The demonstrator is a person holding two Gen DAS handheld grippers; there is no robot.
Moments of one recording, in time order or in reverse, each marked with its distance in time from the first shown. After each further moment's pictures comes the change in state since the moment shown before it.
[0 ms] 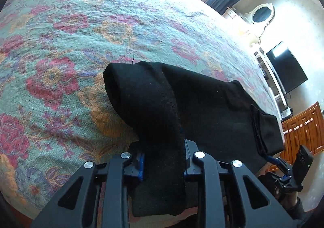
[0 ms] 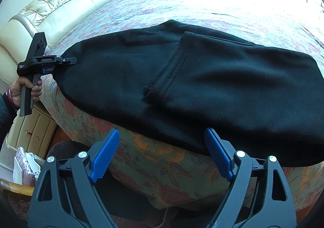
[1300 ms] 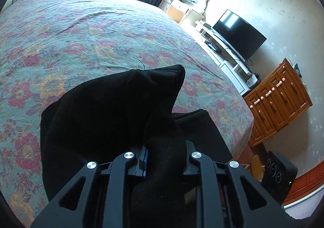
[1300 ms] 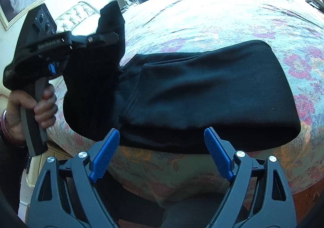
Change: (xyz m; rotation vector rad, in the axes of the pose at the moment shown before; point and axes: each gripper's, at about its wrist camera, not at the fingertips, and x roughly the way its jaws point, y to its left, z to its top) left arm 0.102 -0.300 0.000 0.350 0.042 -0.194; right arm -0.068 -0.076 -0.006 0.274 -0.142 0.041
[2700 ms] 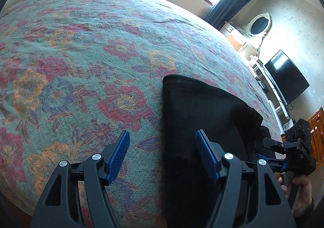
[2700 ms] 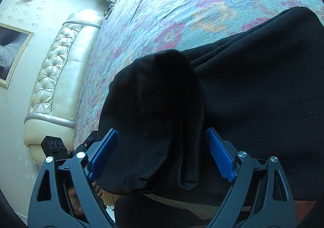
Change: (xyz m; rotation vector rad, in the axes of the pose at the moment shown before) left arm -0.063 0.129 -0.092 -0.326 -0.176 0.274; right arm 0.081 -0.021 0.062 0.317 0.185 0.216
